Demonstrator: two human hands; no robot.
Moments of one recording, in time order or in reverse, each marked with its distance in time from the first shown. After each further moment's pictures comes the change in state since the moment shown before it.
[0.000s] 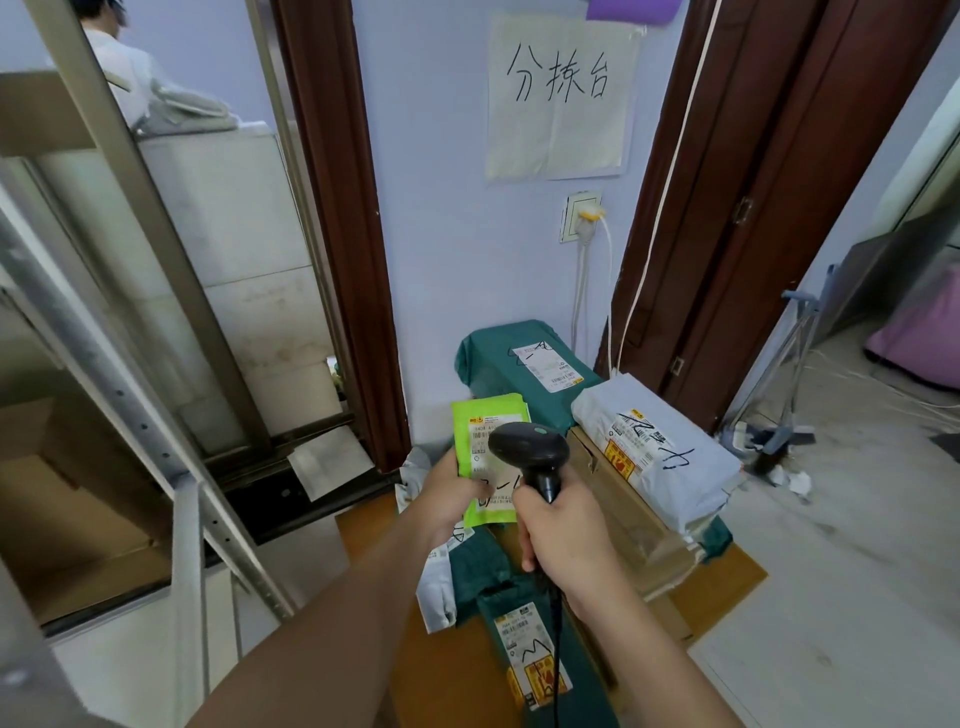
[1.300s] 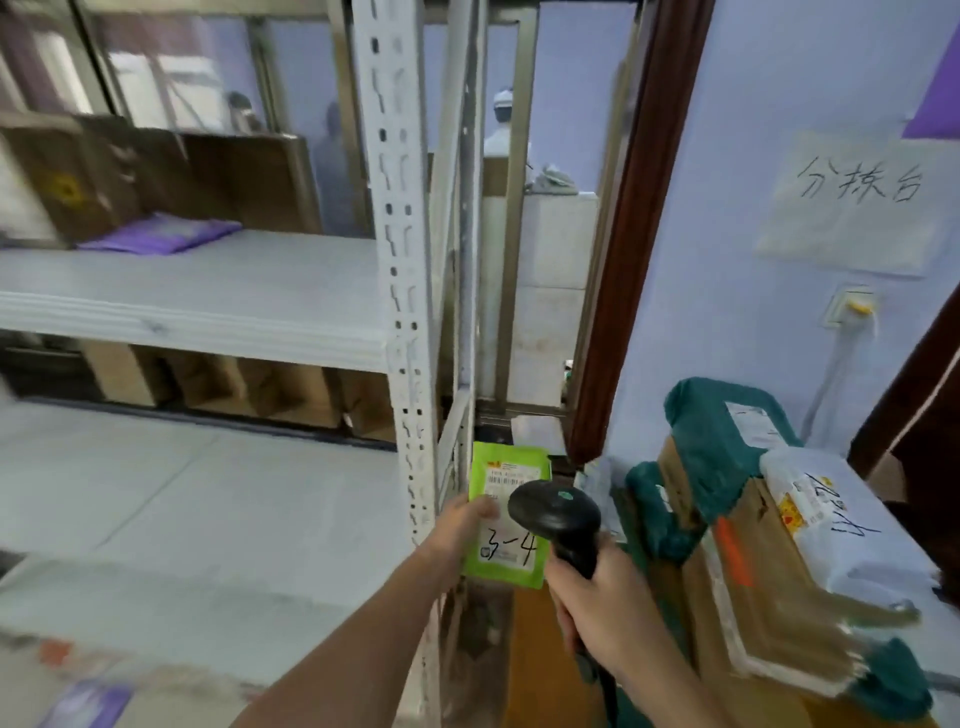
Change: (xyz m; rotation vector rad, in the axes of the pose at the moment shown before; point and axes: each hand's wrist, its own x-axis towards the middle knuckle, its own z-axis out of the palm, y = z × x) left_hand -0.313 -0.039 -0.025 -0.386 0.643 -0.054; right_hand -0.191 0.009 -0.021 -0.291 -0.707 -0.276
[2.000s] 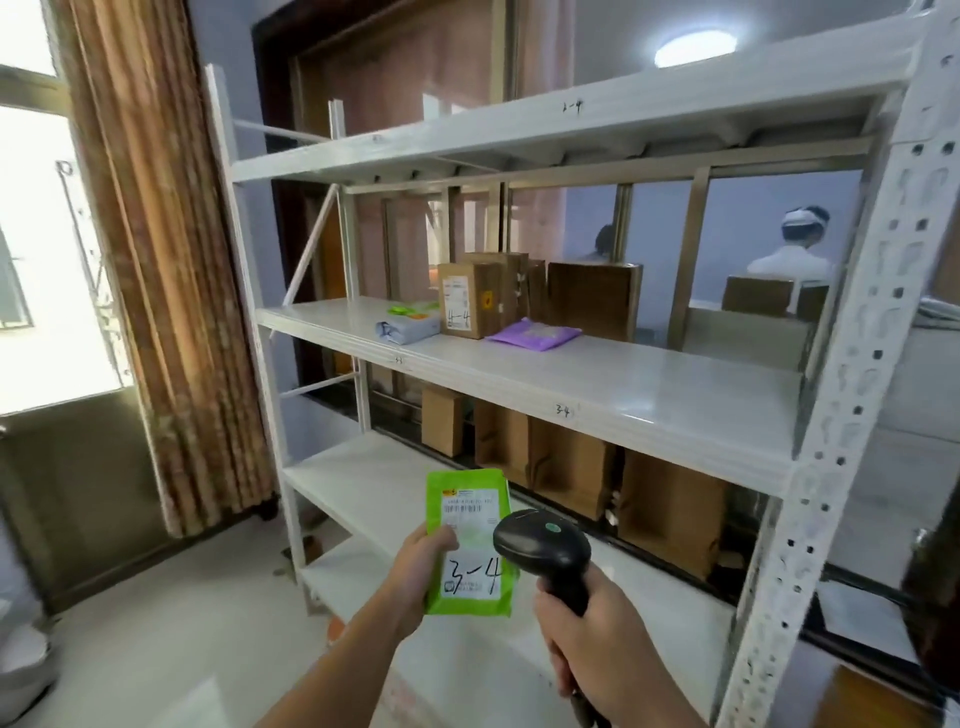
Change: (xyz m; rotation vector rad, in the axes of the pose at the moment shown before) left_hand -0.232 0.077 -0.374 -0.187 0.594 0.303; right_hand -0.045 -0.193 0.280 0.086 -0.432 -0.321
